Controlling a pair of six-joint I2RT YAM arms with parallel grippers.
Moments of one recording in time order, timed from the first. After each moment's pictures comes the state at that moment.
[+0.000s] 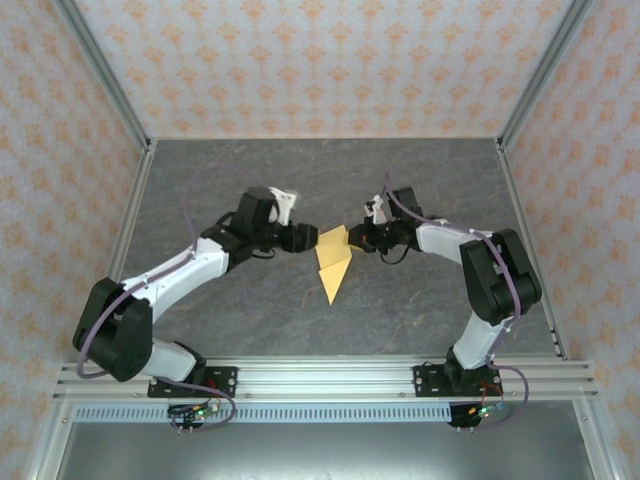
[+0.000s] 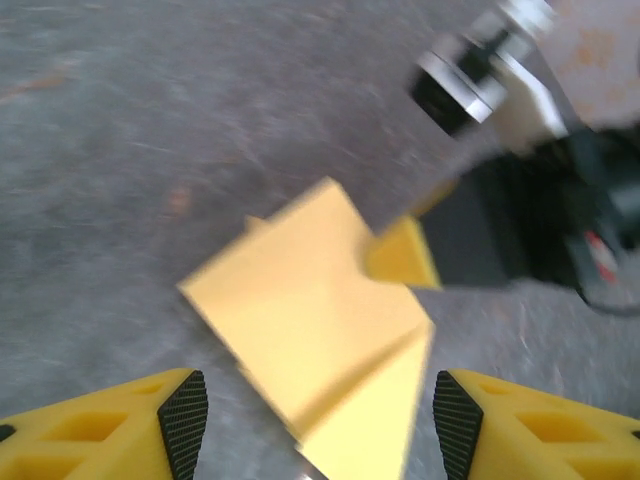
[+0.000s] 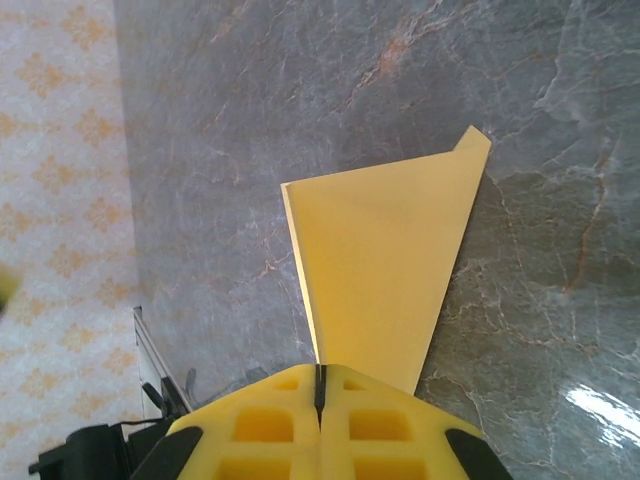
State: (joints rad) left arm -0.52 1.40 0.92 -0.22 0.33 -0.35; right arm 0.34 1.74 0.96 -0.15 -0.77 0.64
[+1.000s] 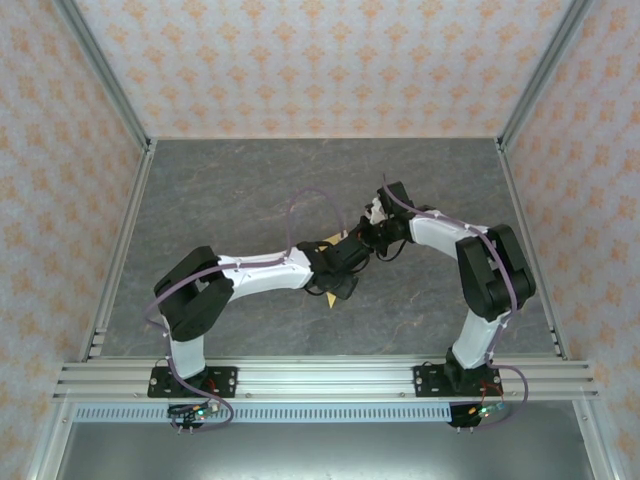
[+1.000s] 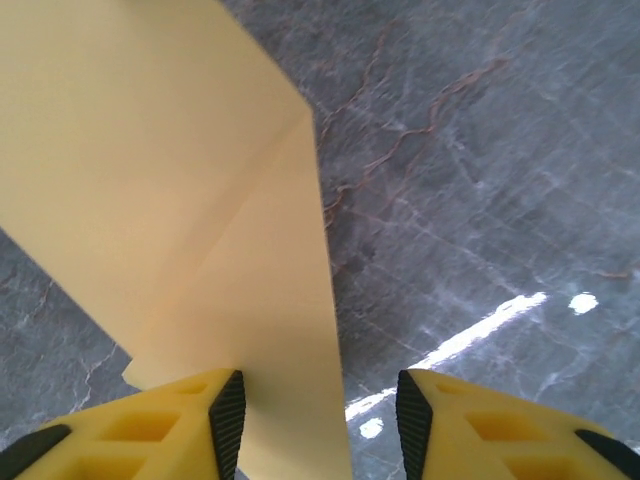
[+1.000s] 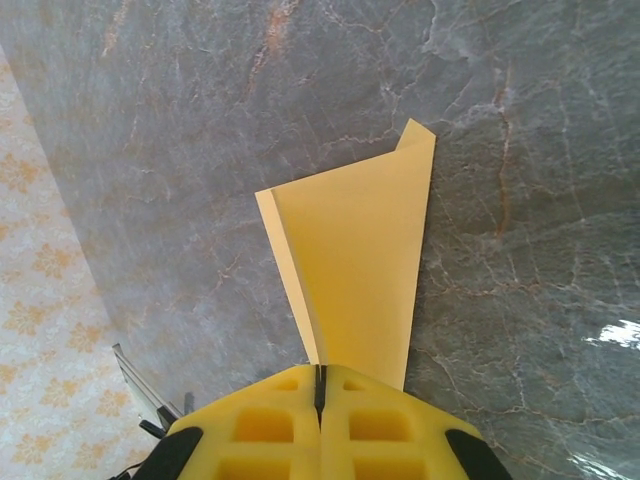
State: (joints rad) left arm -0.94 1.85 1.23 -0.58 -0.14 -0.45; right arm 0.38 1.78 1.07 -0.37 -0.66 0.74
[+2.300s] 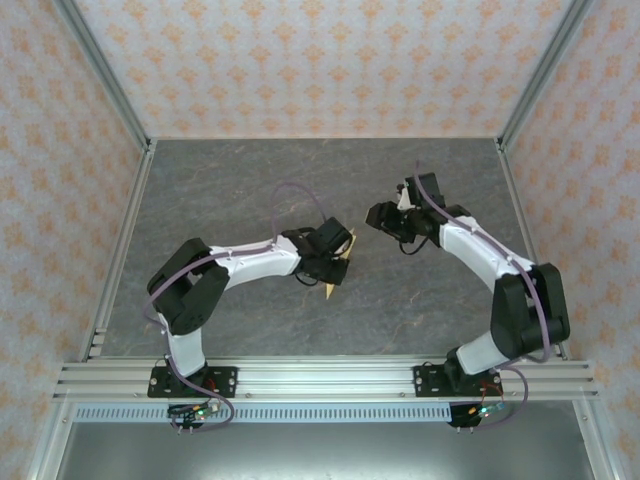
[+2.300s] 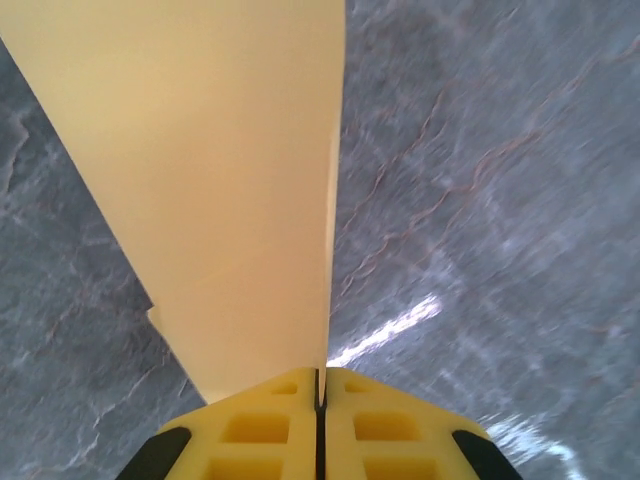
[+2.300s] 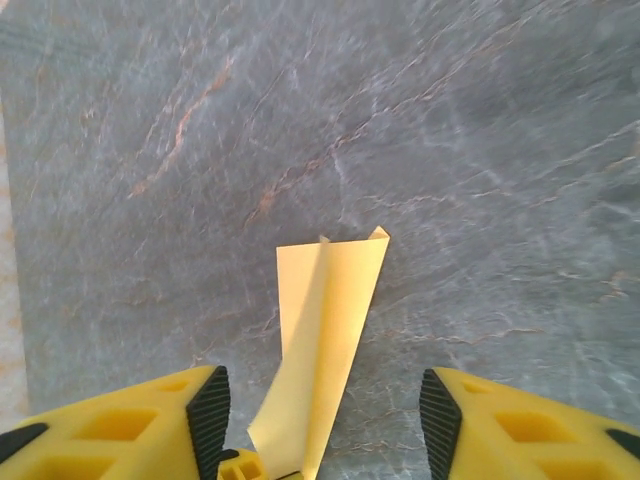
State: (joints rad) left arm -0.79 1.84 1.19 -0.47 0.10 -0.50; right arm 0.29 1.48 1.01 -0.43 -0.37 0.64
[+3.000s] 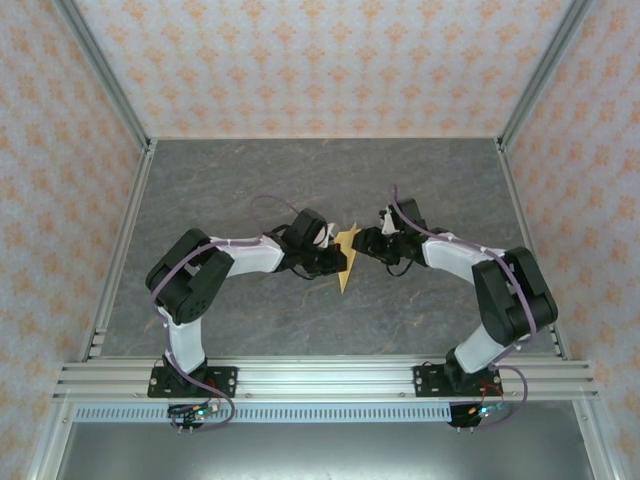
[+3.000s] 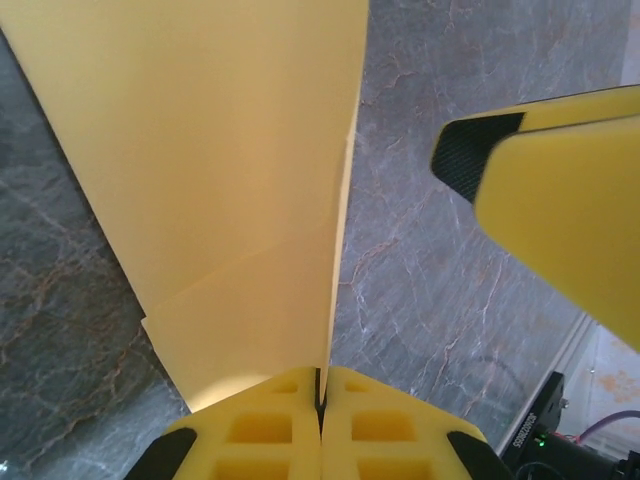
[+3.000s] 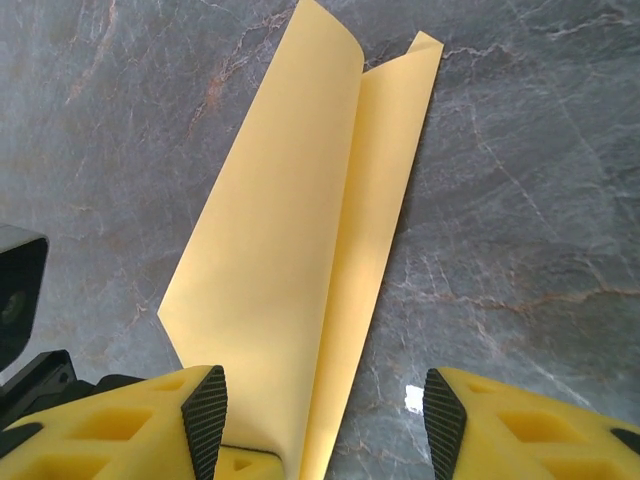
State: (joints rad) left arm -0.64 1.88 1.01 -0.01 0.53 -0.81; right arm 0.38 1.60 0.81 -0.14 -0.45 0.68
